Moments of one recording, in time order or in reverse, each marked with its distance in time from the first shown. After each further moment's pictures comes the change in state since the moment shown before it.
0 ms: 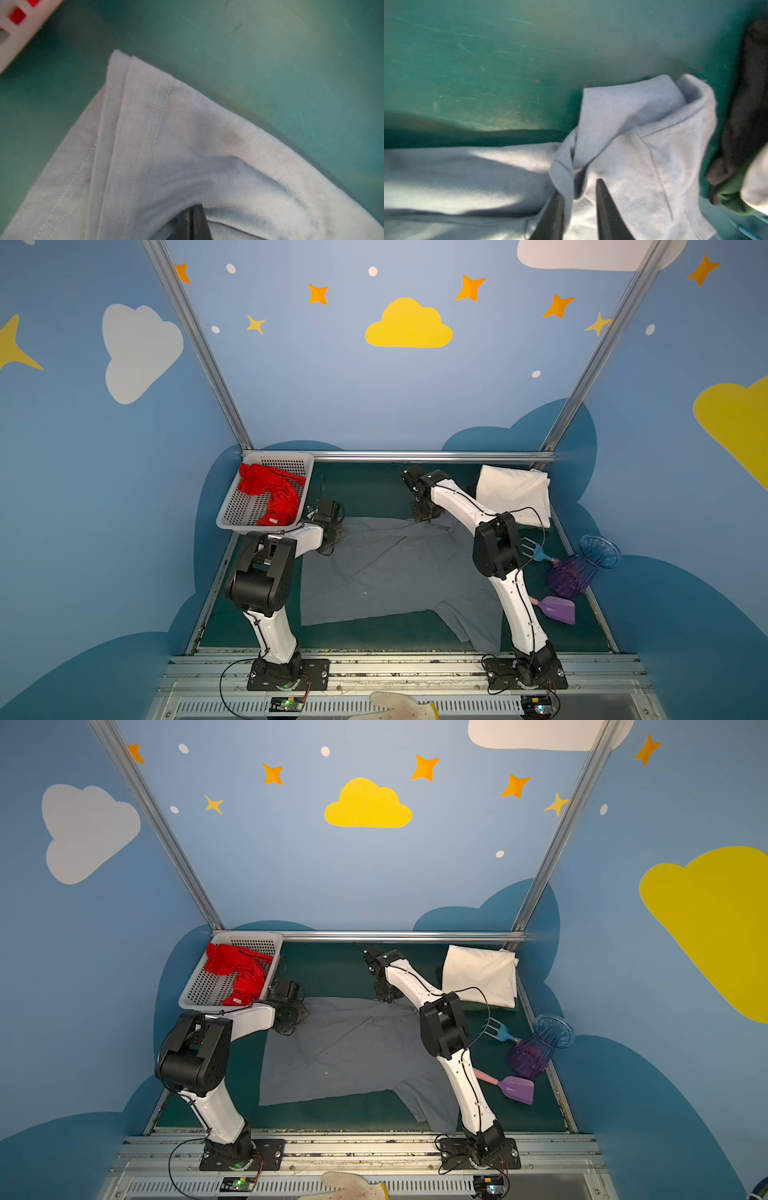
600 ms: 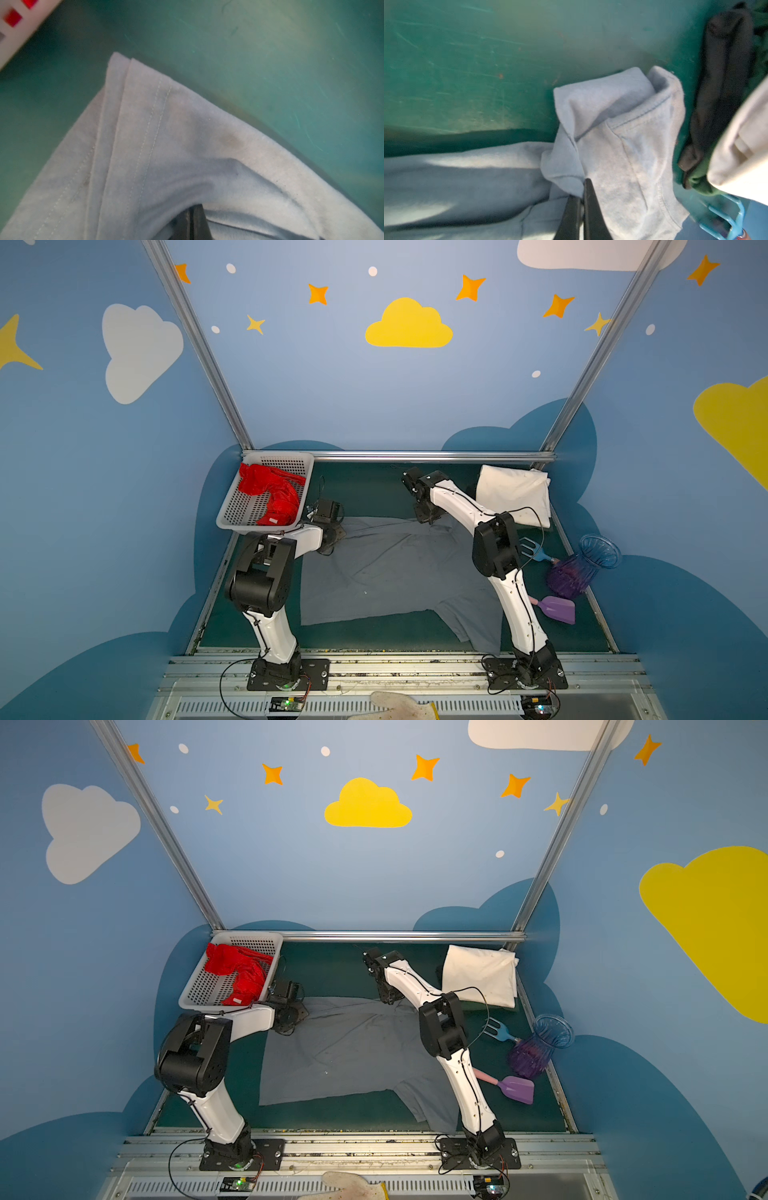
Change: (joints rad) left arm 0.003 -0.004 -0.019 0.039 0.008 0.000; right arm 0.001 -0.016 -0.040 -0.023 0.110 0.036
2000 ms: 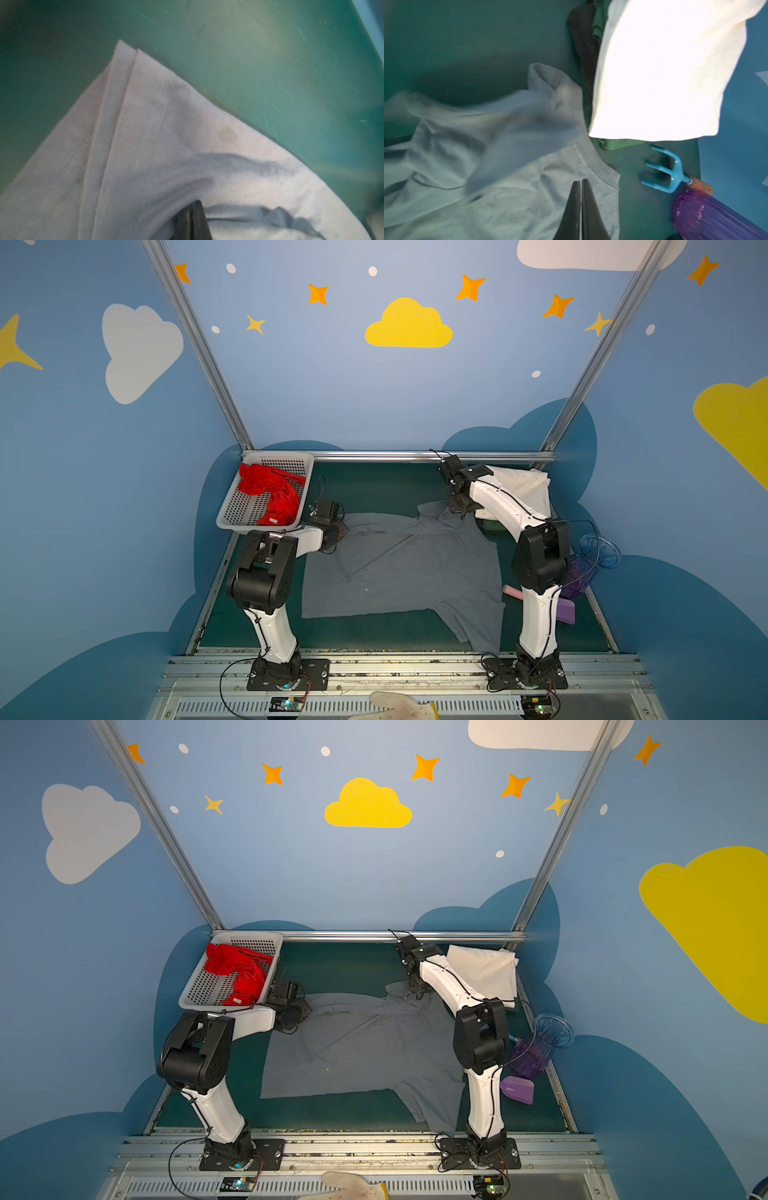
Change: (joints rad) left arm 0.010 0.021 -0.011 0.106 0.084 -0.011; right arm -0.148 -0.363 -0.323 0.085 0.082 0.069
